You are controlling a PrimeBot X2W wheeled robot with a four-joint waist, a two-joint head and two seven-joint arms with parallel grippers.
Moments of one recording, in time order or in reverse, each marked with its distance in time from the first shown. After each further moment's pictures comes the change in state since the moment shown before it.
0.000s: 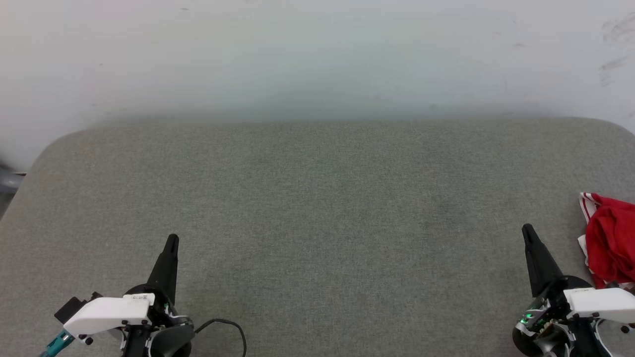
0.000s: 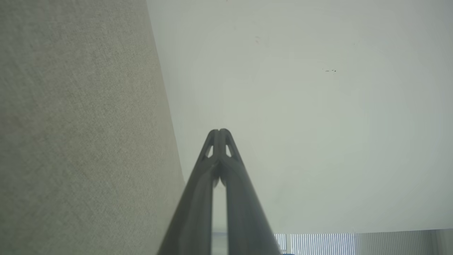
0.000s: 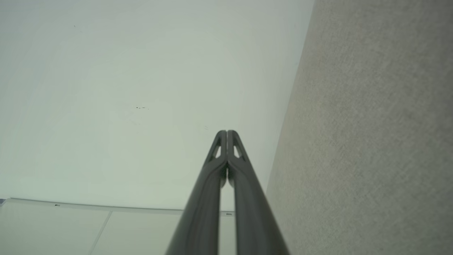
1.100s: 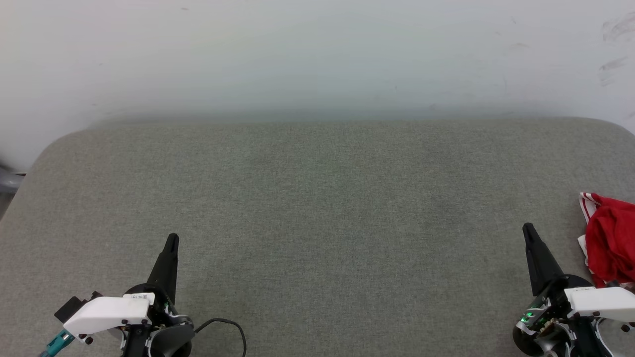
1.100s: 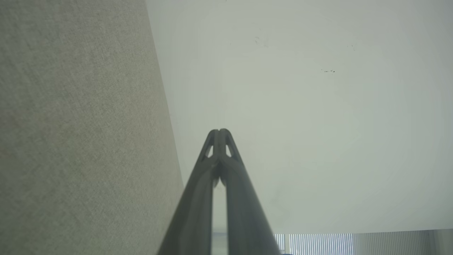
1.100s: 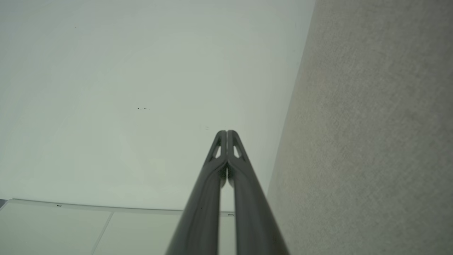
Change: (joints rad) left arm -0.003 -0.001 0.002 0.001 -0.010 -0.001 0.002; right arm -0.004 0.002 -0.005 0.002 0.007 0.000 0.006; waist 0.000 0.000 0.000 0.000
